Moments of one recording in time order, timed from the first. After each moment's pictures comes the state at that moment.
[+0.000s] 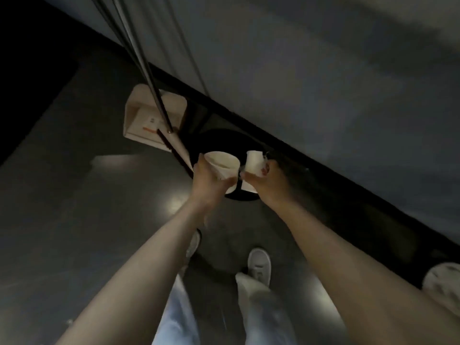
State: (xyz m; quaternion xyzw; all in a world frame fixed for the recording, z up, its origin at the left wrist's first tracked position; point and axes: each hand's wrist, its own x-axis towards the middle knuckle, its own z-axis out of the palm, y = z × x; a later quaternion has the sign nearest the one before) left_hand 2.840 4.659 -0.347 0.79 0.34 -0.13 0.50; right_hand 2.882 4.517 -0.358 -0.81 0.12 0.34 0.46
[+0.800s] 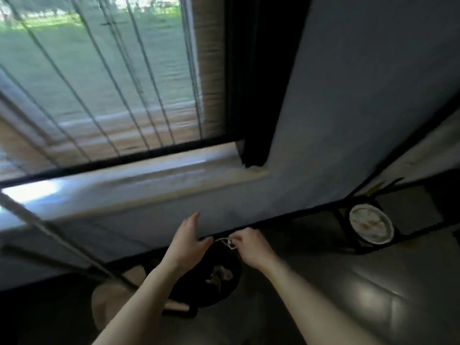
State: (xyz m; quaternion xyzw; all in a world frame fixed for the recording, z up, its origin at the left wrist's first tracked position) left_hand 2.937 4.671 -0.068 0.91 -0.15 -0.24 0.30; right_hand 2.865 4.514 -0.088 -0.85 0.23 0.18 0.43
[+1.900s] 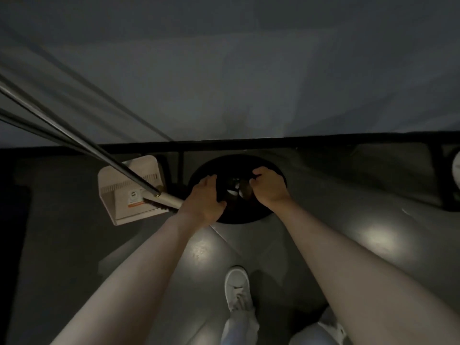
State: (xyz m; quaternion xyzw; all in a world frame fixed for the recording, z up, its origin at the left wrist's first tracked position) left_hand 2.912 4.729 -0.361 0.90 -0.06 -0.40 0.18; right_hand 2.894 4.567 -0.396 -0.82 0.29 0.27 0.42
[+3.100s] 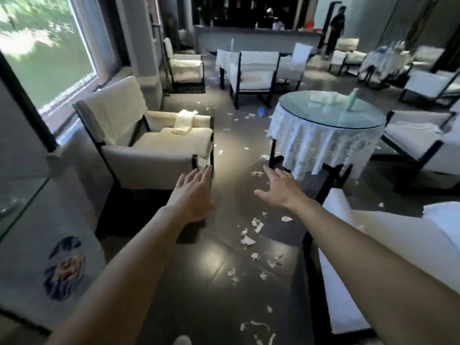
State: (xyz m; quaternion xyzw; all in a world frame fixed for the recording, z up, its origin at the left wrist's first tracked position) left_hand 2.296 3.897 0.142 0.45 -0.89 -0.08 0.08; right_hand 2.083 3.966 0.145 -0.55 0.83 -0.07 0.10
